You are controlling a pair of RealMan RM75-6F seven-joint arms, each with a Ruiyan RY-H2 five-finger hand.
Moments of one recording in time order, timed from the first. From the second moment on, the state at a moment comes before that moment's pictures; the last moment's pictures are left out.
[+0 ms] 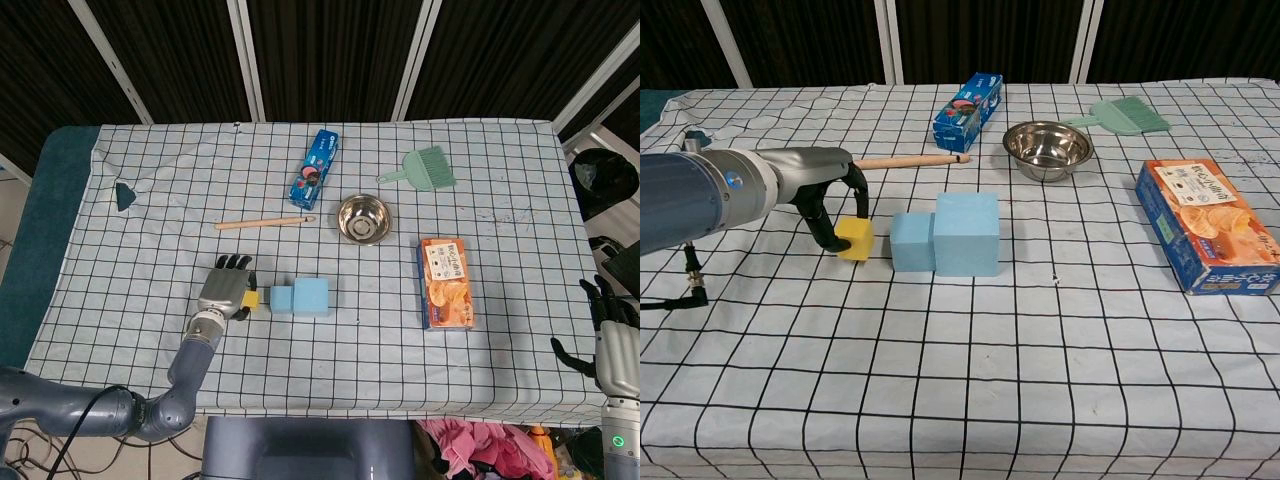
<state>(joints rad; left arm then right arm) -0.98 -1.64 -0.19 -1.66 0.36 1.15 0.80 0.06 -1.11 0.17 -1.78 -1.26 1.48 -0.09</state>
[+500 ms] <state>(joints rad) -1.00 -1.71 -0.21 -1.59 0.35 1.14 0.82 0.06 -1.11 0.17 -1.77 -1.26 1.47 -0.09</state>
